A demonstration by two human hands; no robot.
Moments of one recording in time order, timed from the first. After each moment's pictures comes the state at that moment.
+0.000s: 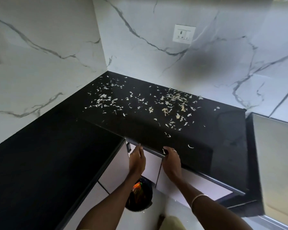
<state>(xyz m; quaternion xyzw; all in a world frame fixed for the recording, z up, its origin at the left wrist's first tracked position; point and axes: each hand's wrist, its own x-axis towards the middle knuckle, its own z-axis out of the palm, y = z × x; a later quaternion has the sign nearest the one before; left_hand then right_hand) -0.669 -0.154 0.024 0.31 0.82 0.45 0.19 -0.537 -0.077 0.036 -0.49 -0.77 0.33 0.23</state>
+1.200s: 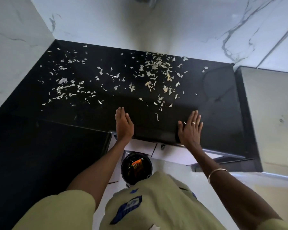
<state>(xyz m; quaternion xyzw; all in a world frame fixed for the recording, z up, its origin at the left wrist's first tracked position) -0.775 -0.037 -0.006 0.39 0.81 0.39 0.18 -0.505 0.024 -0.001 -0.68 -0.71 0.16 0.09</state>
